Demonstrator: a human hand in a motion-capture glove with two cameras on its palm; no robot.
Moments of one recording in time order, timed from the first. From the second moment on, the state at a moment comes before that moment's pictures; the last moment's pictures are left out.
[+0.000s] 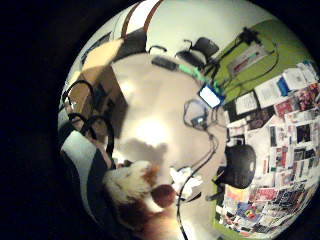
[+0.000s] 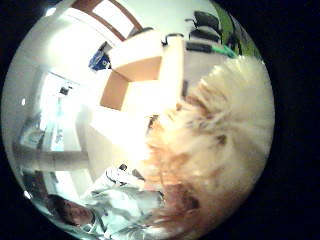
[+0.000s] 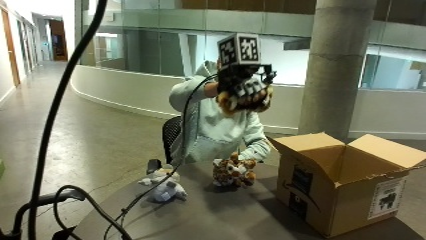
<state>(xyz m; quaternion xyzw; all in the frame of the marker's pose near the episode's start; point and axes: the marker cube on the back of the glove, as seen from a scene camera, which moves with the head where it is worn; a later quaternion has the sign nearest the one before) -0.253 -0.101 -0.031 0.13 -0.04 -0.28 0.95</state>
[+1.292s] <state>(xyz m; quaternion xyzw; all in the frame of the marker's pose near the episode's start) -0.147 -0.066 -0.110 0.19 0.05 -0.23 0.96</state>
